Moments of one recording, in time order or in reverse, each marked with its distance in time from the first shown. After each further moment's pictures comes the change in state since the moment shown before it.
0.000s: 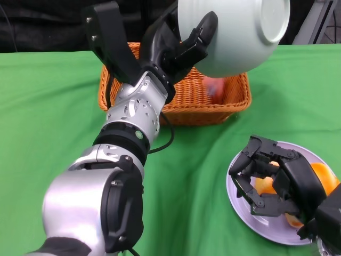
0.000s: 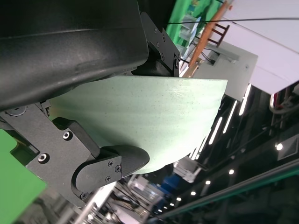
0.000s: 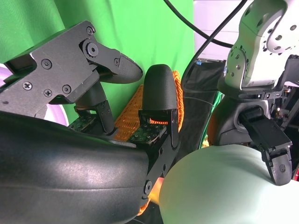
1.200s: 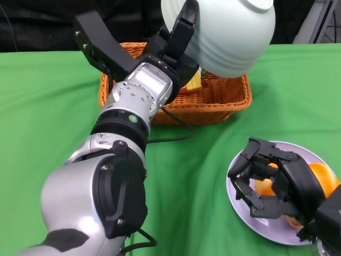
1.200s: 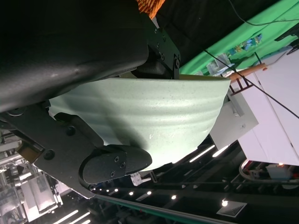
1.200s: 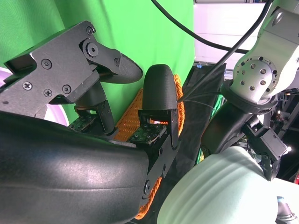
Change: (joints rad) left arm -0.059 -0.006 0.211 -0.018 -0.260 0.294 0.281; right arm 0.006 -0.002 0.006 -0.002 0.005 0.001 0.009
